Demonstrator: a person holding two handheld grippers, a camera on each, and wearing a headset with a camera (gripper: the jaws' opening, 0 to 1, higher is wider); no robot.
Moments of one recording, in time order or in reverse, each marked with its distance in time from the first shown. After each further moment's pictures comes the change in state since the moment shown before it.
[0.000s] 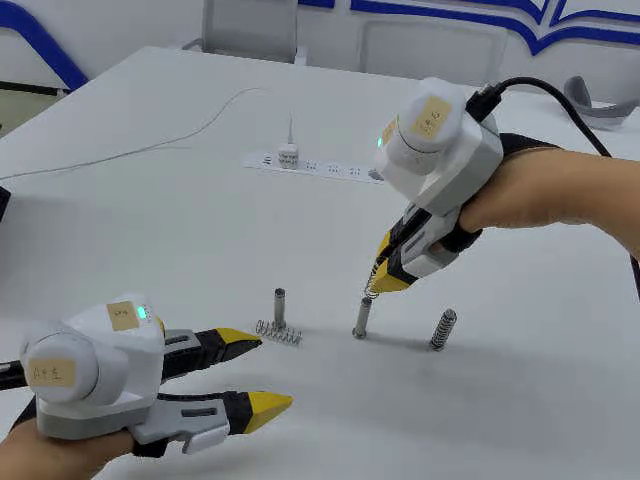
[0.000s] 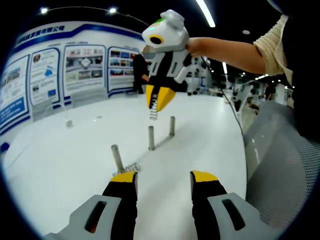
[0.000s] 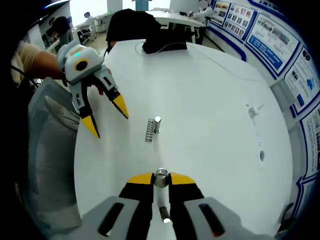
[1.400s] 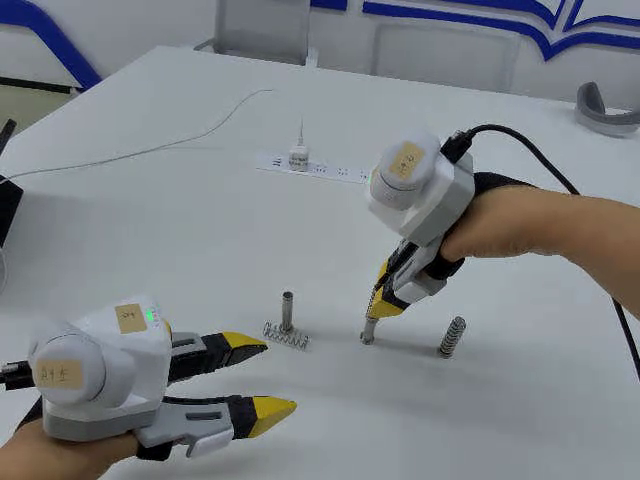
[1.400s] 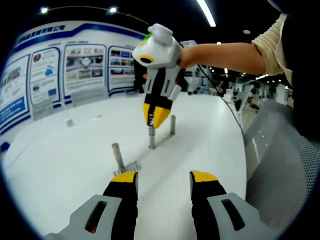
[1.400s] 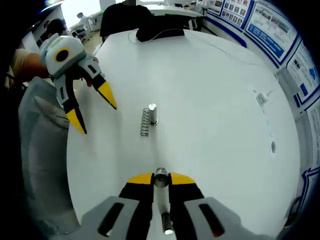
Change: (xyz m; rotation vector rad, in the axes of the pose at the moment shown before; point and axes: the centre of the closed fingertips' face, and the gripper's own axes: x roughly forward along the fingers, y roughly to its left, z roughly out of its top) left arm -0.002 0.001 -0.002 -0.002 0.006 0.004; right arm 0.040 -0.001 -0.016 0.060 0.062 0.036
